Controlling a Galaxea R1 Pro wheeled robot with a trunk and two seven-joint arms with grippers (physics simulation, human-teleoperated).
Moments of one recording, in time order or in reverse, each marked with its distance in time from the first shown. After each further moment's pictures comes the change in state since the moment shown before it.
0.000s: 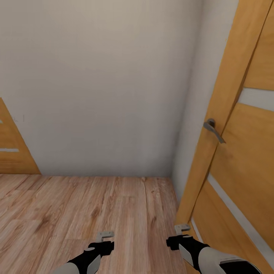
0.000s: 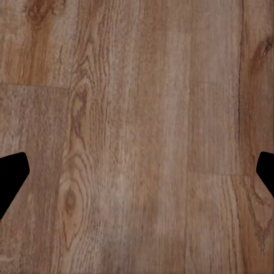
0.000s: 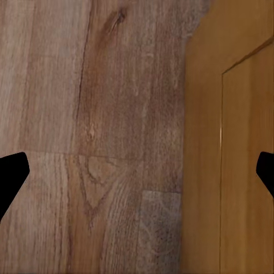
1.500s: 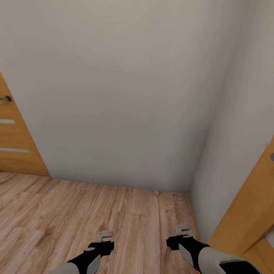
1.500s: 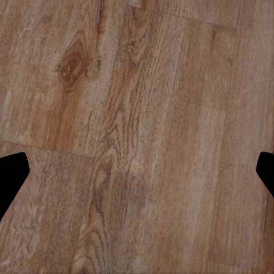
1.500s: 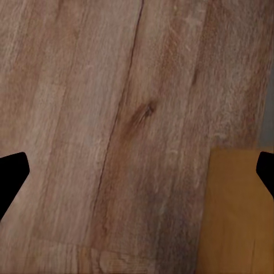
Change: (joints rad) left arm 0.000 0.000 0.000 0.000 0.000 0.000 0.000; right arm 0.000 0.000 0.000 0.000 0.001 0.000 0.000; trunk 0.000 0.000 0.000
